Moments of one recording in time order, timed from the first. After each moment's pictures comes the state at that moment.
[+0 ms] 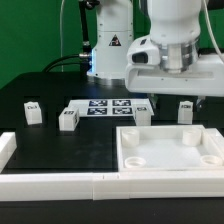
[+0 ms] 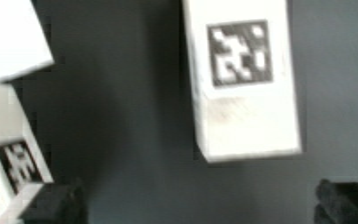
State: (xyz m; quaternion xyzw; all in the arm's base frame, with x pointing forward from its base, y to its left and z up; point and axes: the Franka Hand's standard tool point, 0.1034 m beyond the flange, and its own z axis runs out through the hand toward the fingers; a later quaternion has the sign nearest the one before) arm 0.398 0.112 0.027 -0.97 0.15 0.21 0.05
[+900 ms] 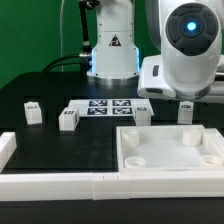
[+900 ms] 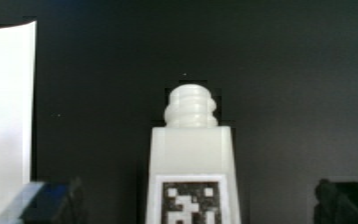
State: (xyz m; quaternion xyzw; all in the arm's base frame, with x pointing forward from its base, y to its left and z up) arm 0.381 0.145 0.025 -0.89 0.12 0.43 0.06
